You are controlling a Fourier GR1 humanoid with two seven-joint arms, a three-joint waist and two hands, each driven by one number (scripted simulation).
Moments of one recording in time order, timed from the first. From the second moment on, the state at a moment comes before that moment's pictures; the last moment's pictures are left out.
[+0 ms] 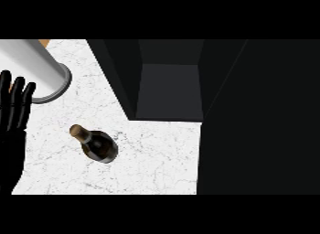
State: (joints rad) left arm 0.00 0.10 0.02 -2.10 0.02 0.01 0.00; right arm -0.01 -0.09 0.00 -2.10 0.02 -0.01 -0.02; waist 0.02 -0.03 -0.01
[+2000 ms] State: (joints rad) left arm -0.07 0.56 0.16 -2.08 1.12 -0.47 0.44; right arm 0.04 -0.05 0.49 -2.50 0.06 -0.22 0.57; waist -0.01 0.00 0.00
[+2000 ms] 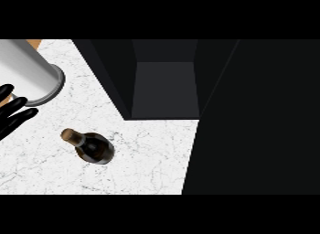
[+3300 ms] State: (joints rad) left arm -0.09 0.35 0.15 -1.68 0.67 -0.75 0.21; right arm -0.06 -0.16 0.60 -2.50 0.11 -0.40 0.63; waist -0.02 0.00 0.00
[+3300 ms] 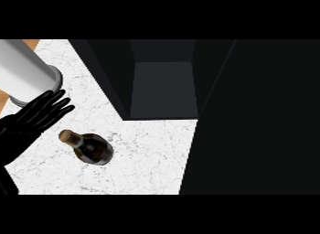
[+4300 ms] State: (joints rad) left arm -0.14 0.31 0.21 -1.26 0.21 -0.88 -0.19; right arm -0.13 -0.25 0.64 -2.51 0.13 -0.50 0.68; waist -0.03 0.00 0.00
